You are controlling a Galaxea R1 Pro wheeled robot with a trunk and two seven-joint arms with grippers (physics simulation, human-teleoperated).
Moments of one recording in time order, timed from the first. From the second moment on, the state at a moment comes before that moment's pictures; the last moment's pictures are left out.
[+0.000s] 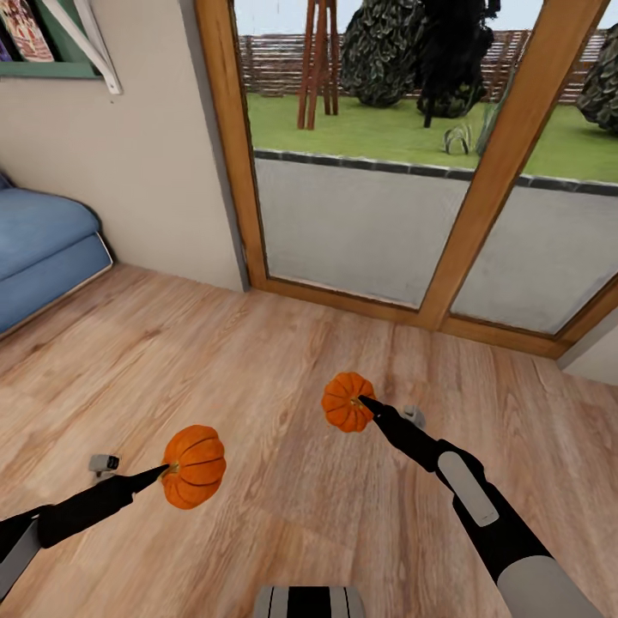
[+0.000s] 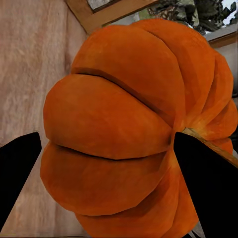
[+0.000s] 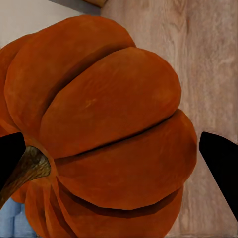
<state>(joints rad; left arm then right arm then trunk) -0.43 0.46 0.06 -0.73 0.62 0.50 -1.37 -0.55 -0.12 0.15 -0.99 -1.12 0.43 0.23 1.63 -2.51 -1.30</state>
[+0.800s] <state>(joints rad) -0.43 0.46 0.06 -0.72 0.62 0.50 -1.37 -0.55 -0.12 0.15 -0.99 -1.12 0.43 0.23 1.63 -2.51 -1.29</state>
